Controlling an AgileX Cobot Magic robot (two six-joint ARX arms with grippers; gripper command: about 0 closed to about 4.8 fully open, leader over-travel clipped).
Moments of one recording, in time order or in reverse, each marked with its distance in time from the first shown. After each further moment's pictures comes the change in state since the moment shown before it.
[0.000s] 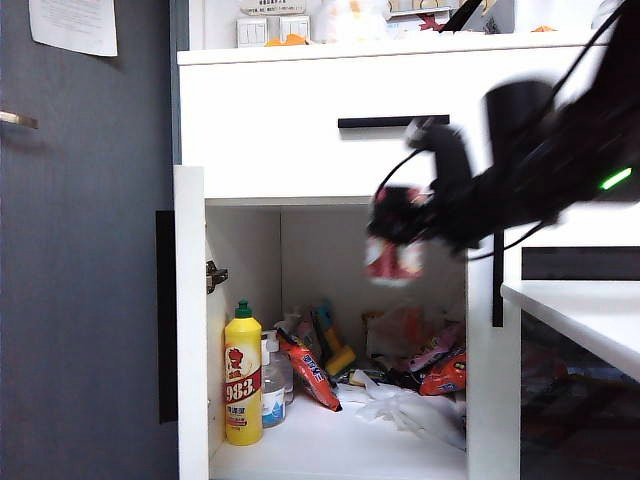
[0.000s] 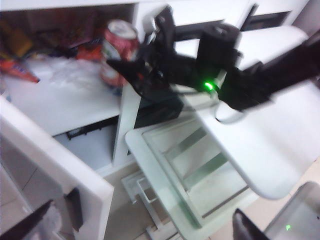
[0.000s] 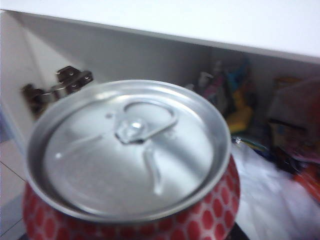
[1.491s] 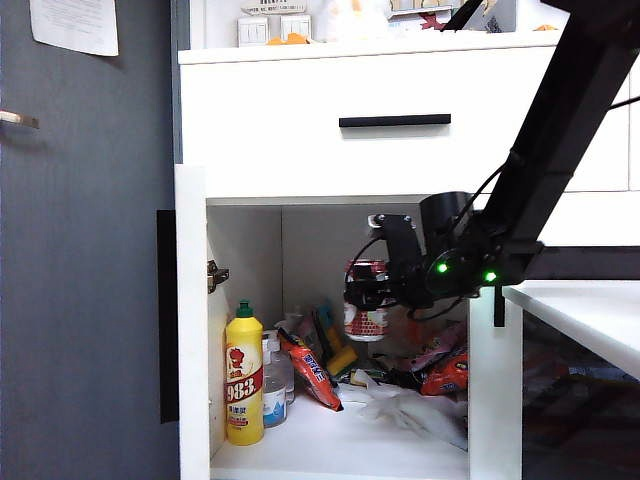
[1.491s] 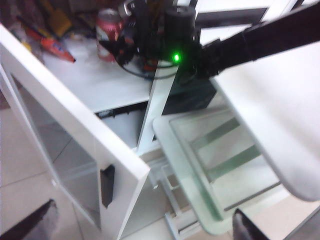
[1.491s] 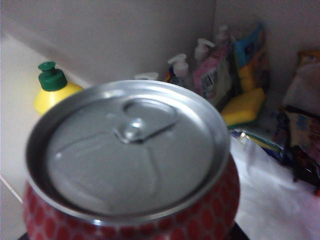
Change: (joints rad) left arm 0.000 0.003 0.000 -0.077 -0.114 -0.042; right arm -0.052 0.584 0.769 -0.282 -0.076 -0.060
